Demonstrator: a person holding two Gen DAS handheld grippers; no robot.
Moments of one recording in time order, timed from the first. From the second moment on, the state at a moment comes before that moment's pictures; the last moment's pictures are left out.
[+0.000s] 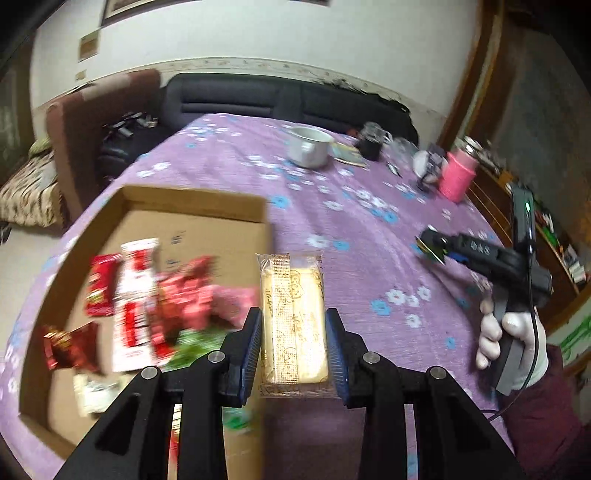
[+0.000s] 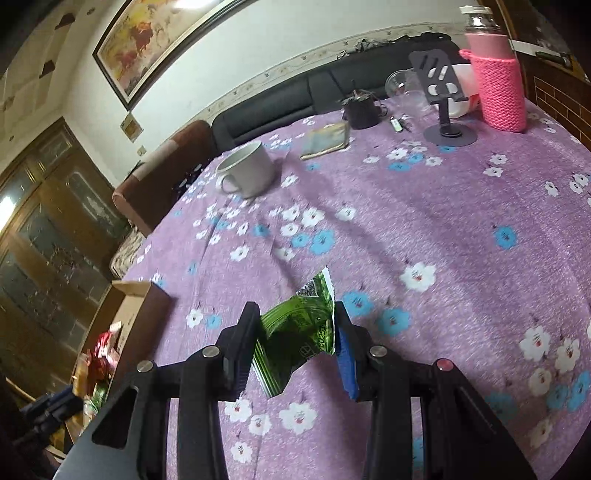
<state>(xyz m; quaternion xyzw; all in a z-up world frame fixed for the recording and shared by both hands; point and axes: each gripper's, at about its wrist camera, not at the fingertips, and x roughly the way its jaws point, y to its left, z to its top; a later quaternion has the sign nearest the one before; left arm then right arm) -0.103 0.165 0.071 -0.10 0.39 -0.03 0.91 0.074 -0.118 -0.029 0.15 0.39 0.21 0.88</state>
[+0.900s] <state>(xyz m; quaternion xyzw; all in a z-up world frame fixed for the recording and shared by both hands) -0.148 0.303 0.034 -0.21 0.38 0.03 0.90 -0.012 0.151 0.000 -0.04 0.43 0.41 0.80</state>
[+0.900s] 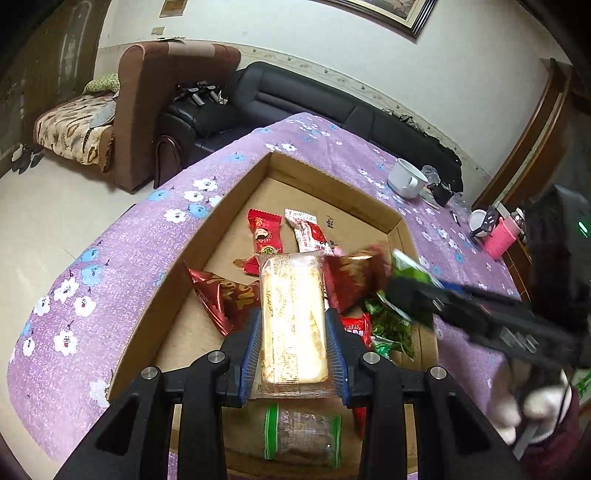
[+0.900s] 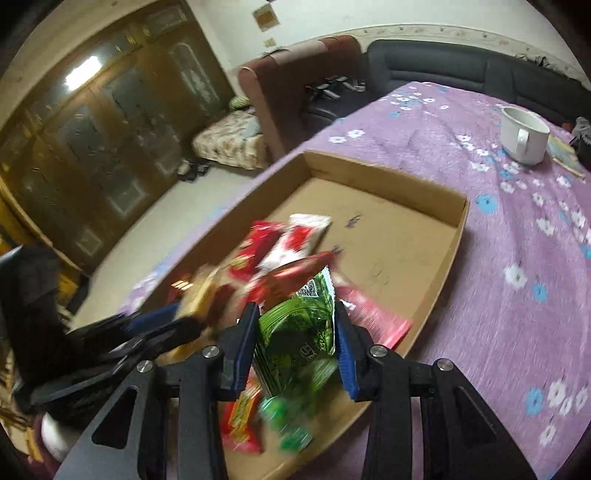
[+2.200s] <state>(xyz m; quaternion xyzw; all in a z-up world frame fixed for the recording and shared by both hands) -0.186 0.207 0.114 -0.14 0.31 -0.01 0.94 -0.089 -0.061 0.088 0.06 0.26 0.30 0.91</state>
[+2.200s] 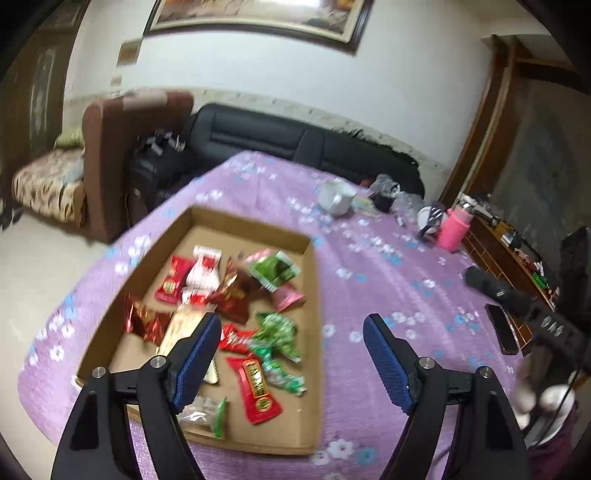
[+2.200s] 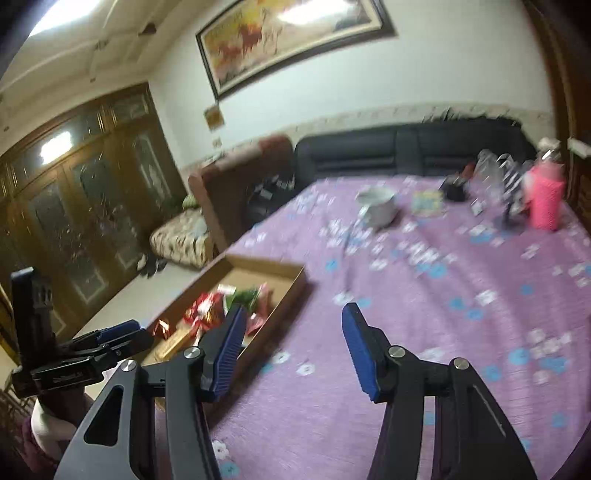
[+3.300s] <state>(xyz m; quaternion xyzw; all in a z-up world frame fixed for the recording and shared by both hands) -0.183 0.112 0.170 -0.09 0.23 -0.10 0.96 -0.208 -0.268 0.226 -0.09 0.16 0.03 0.98</state>
